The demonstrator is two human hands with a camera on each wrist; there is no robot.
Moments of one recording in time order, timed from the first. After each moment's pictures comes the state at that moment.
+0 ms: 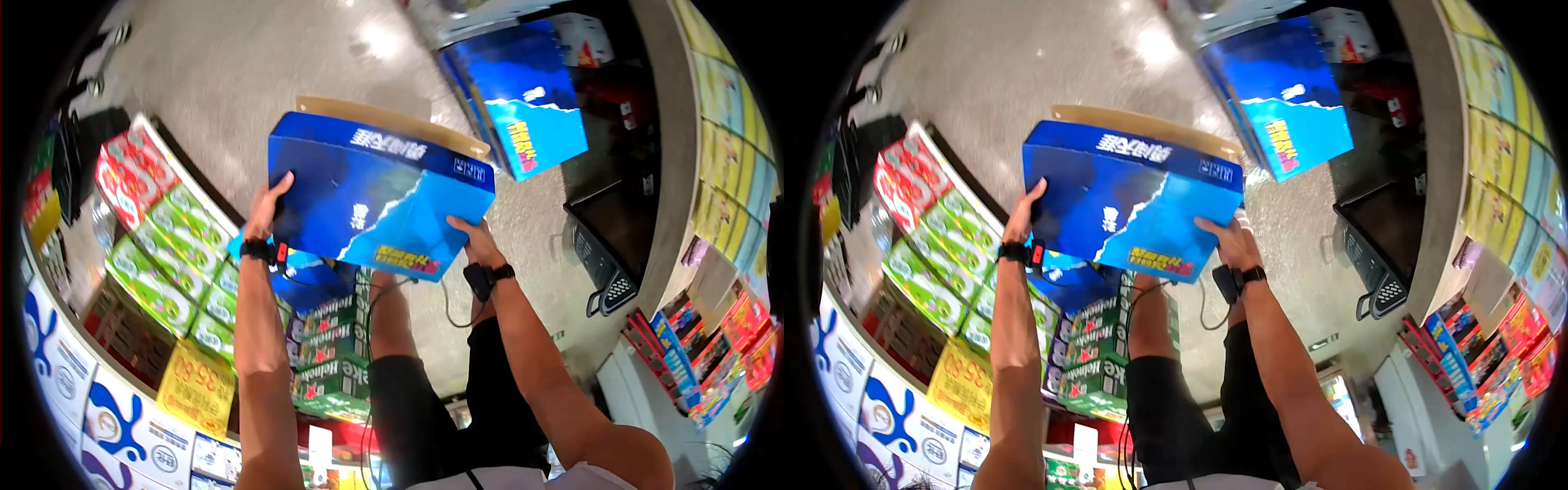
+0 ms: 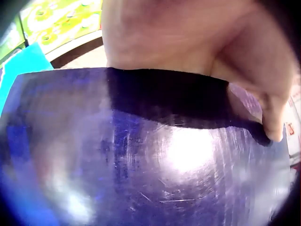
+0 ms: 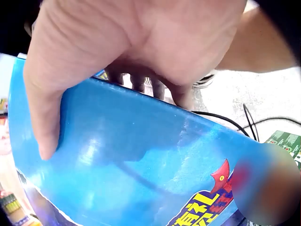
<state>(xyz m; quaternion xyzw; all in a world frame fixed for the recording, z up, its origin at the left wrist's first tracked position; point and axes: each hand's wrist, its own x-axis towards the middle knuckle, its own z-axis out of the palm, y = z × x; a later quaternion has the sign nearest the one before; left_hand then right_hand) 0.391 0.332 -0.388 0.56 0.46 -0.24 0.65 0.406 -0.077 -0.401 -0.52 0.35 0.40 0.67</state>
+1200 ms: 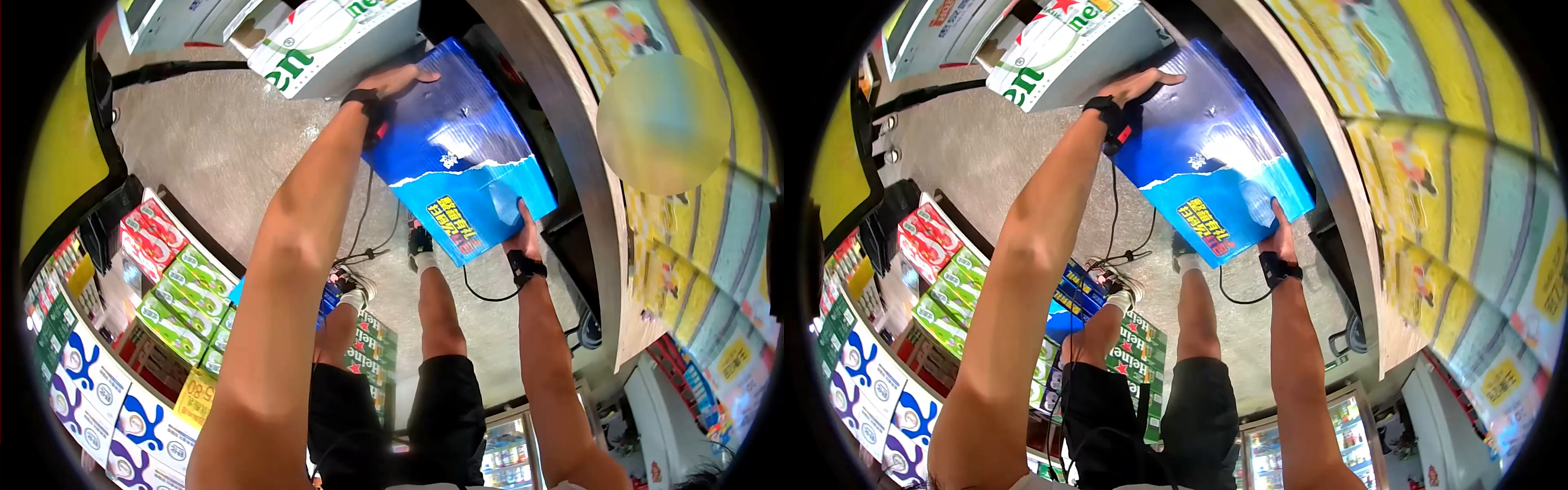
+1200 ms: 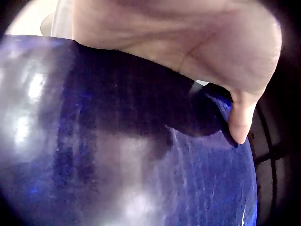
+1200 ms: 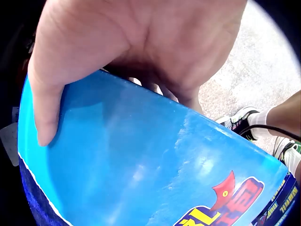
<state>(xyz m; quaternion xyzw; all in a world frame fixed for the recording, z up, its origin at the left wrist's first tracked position) 0.820 -0.018 -0.408 0.70 0.21 -0.48 0.48 0.578 -0.329 -0.465 -0.35 0.47 0.20 0.79</state>
